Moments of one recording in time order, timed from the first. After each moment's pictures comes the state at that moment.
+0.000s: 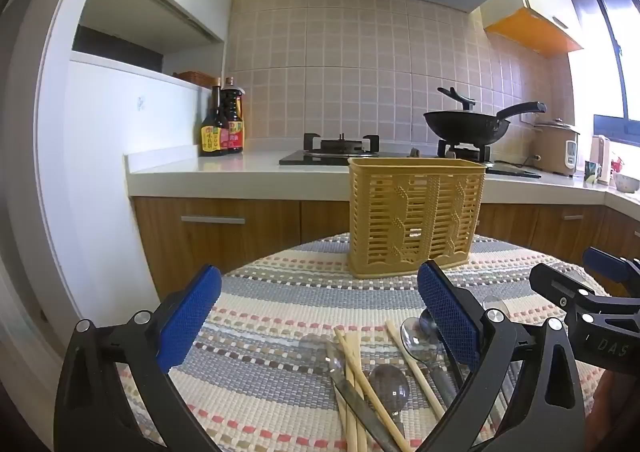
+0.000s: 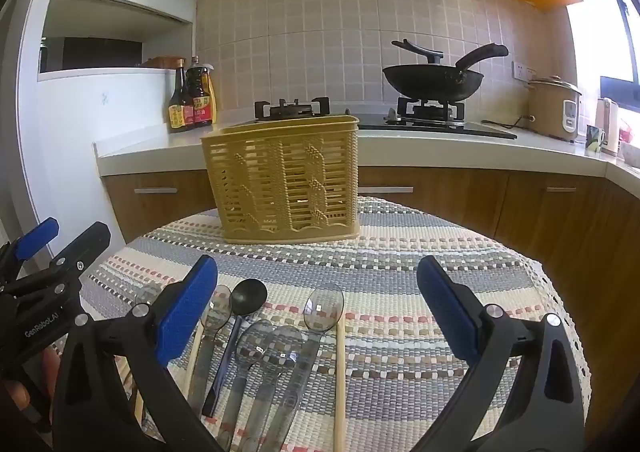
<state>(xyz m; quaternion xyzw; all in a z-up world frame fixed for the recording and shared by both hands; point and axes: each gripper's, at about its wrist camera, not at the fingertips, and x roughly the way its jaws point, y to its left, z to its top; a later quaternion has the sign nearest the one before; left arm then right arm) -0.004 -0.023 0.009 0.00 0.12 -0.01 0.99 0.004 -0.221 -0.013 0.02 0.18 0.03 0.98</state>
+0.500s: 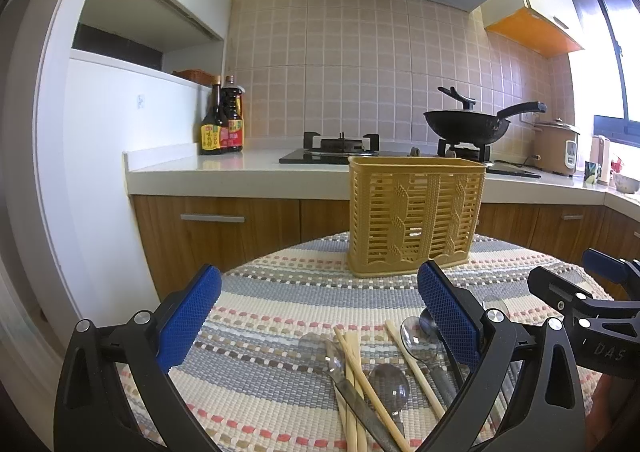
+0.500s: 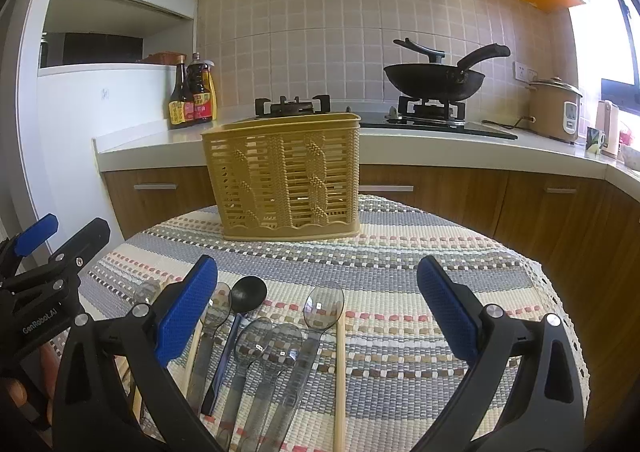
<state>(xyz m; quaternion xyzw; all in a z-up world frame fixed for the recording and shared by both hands) -0.007 -0.021 0.005 0.00 0.12 -0.01 0.99 0.004 -0.219 -0.015 0.02 0.19 0.02 0.98</state>
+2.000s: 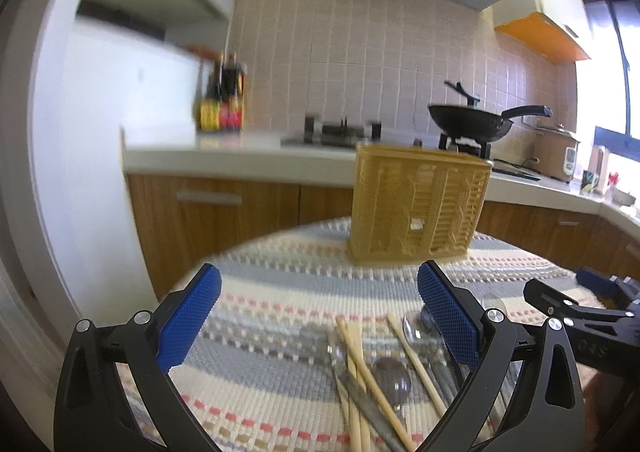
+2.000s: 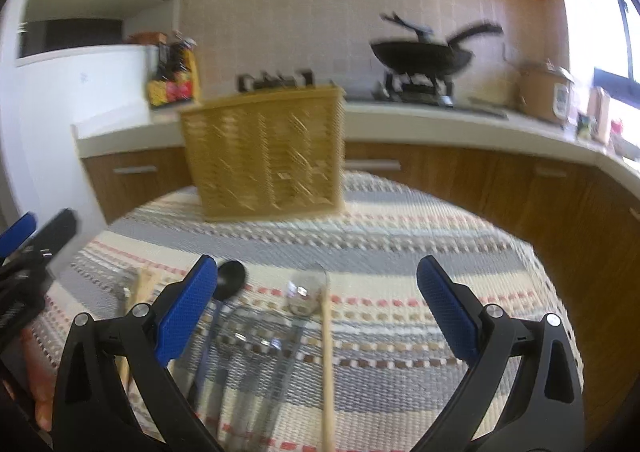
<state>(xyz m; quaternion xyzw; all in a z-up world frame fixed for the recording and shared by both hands) 0.008 0.008 0.000 -0.06 0.18 -0.04 0.98 0.025 -0.231 -0.020 0.04 0.24 -0.01 0.97</state>
